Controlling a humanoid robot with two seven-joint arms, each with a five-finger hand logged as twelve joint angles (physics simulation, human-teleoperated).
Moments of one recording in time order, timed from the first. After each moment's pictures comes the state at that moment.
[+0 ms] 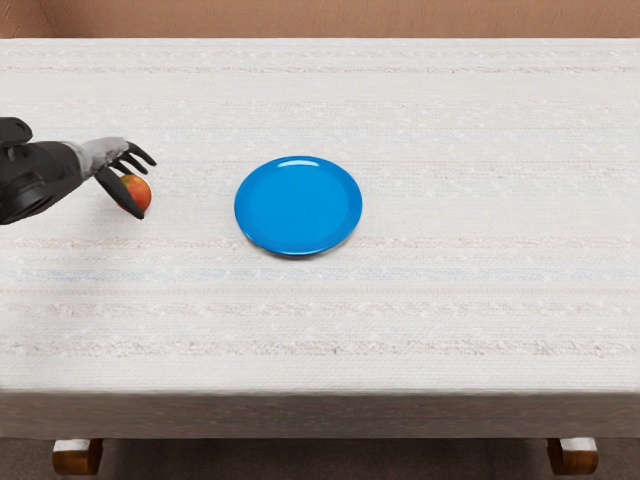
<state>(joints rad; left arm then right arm) -1.41 0.43 0.62 -0.79 0.21 -0.01 0.09 -0.01 0.00 -0.08 0.12 -0.02 0.06 -0.33</state>
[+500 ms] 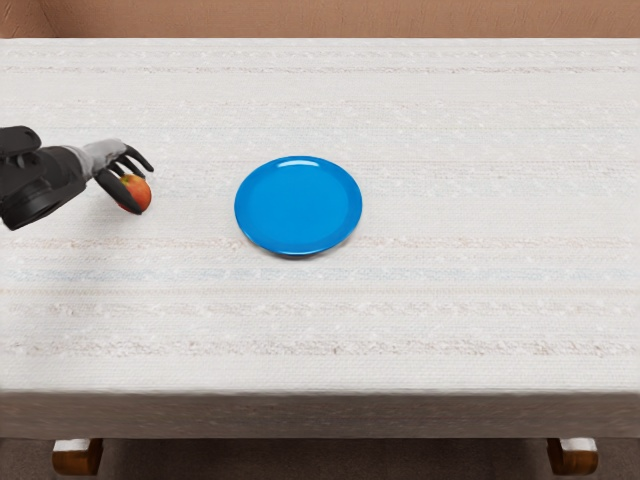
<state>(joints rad) -1.37 0.39 0.62 -0.72 0.21 0.02 0.09 -0.01 0.00 -0.08 0.12 -0.02 0.06 -0.33</state>
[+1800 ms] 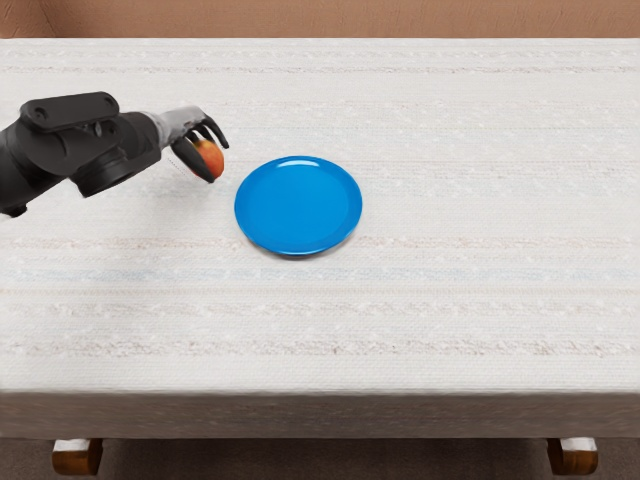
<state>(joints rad) -1.47 0.21 0.61 -0.70 0.19 0.01 0.10 -0.01 0.00 -0.08 0.12 -0.02 0.06 -0.33</state>
